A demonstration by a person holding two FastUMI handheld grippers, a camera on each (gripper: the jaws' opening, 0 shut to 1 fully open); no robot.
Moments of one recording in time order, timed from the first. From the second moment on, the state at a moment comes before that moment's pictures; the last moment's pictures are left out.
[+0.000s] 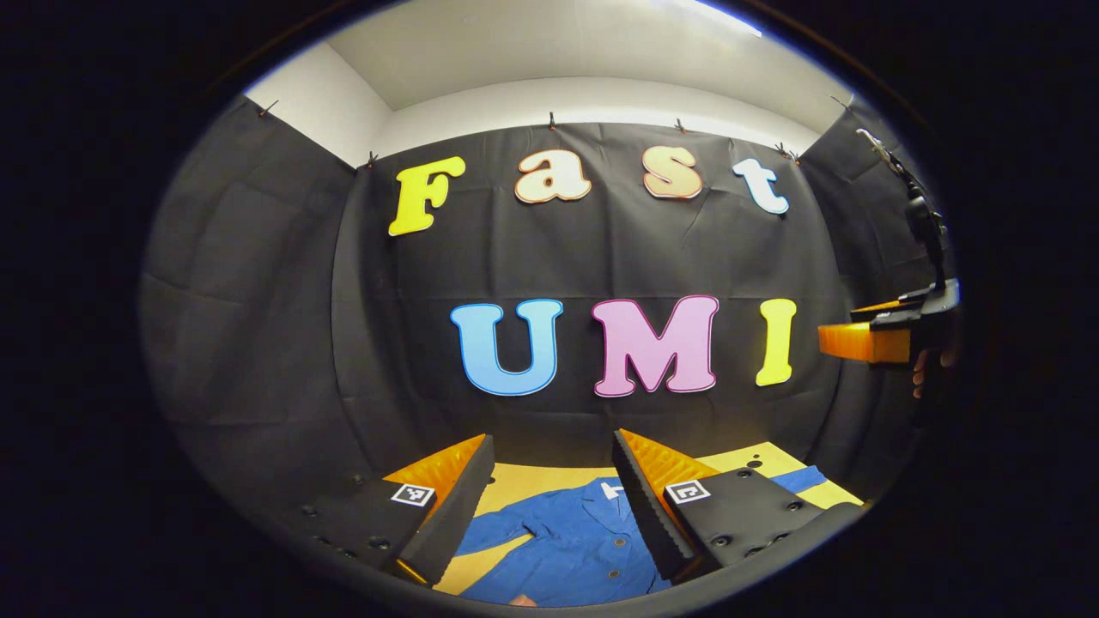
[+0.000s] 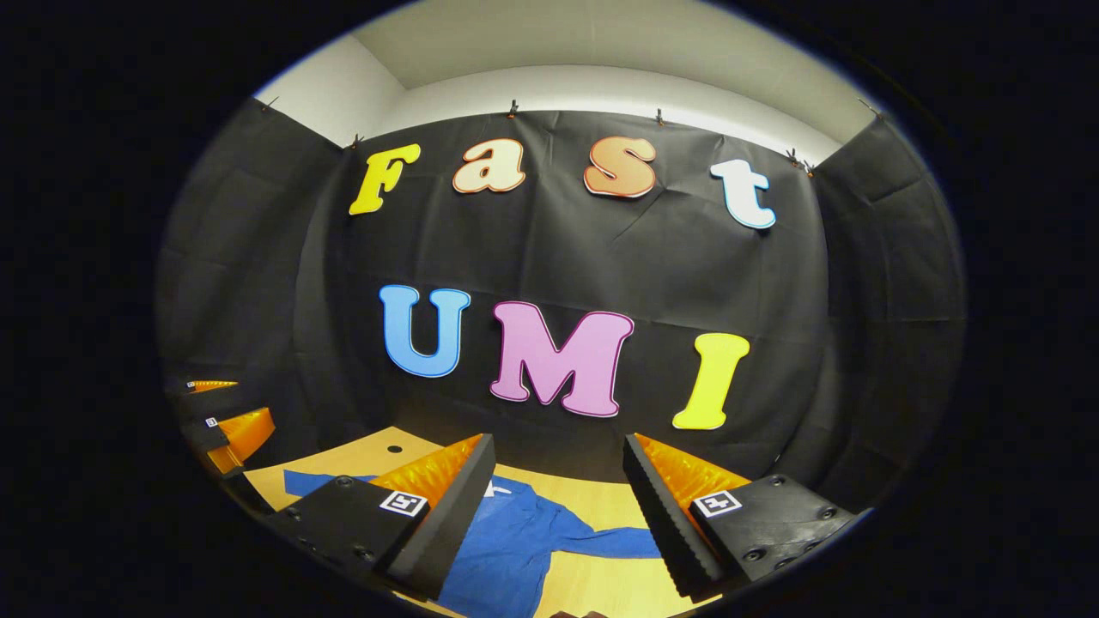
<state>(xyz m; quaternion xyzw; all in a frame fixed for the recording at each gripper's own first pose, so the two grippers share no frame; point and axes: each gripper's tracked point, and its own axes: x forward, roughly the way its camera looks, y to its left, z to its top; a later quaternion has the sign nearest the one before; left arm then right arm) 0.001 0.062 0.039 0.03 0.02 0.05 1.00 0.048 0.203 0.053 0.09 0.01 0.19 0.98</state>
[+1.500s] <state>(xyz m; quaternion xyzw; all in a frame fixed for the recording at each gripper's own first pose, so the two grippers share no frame) 0.088 0.040 -0.036 0.03 0.14 0.13 0.98 0.247 0.055 -0.546 0.04 0.74 0.07 0.67</state>
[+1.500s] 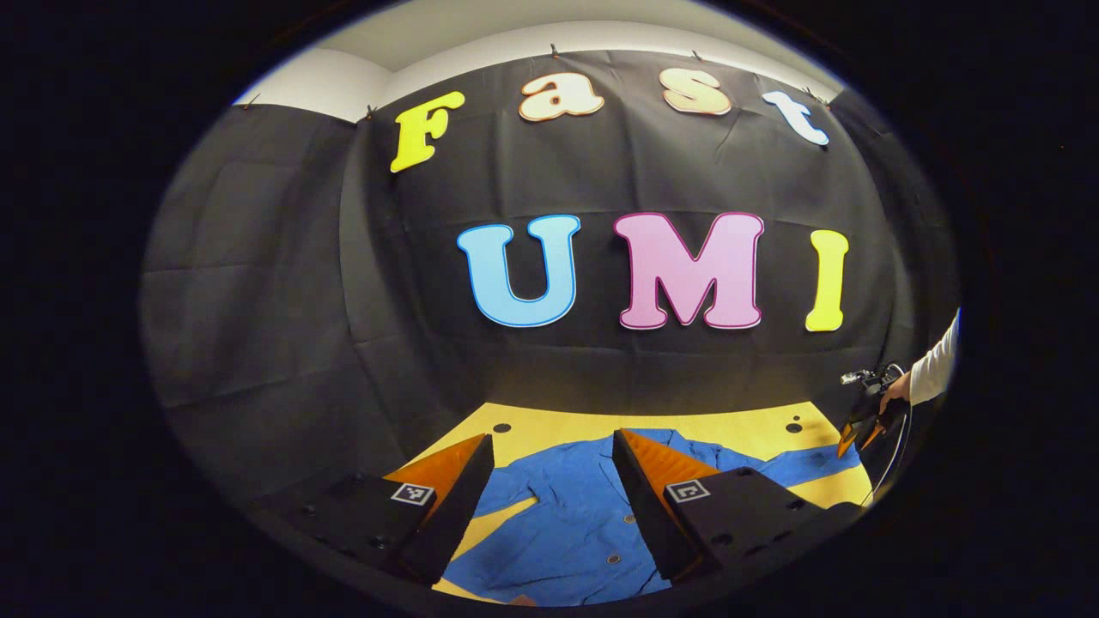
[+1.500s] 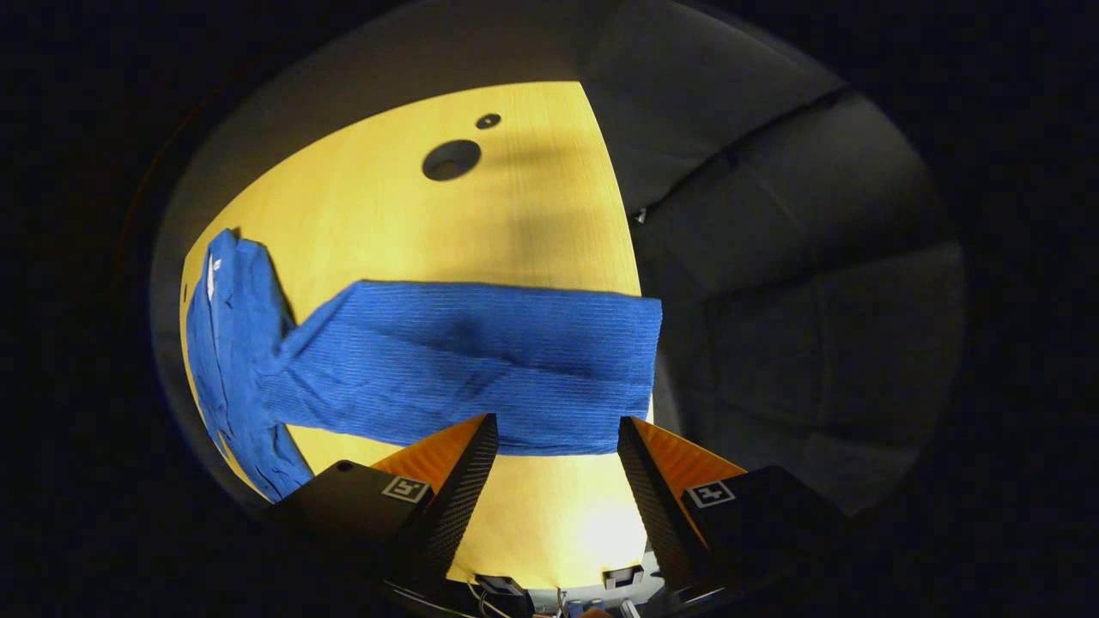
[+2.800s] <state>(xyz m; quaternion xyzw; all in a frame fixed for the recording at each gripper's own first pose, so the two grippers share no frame) 0.039 0.101 -0.066 0.01 0.15 0.15 0.98 0.294 0.129 -0.423 0.09 0.62 0.07 0.78</state>
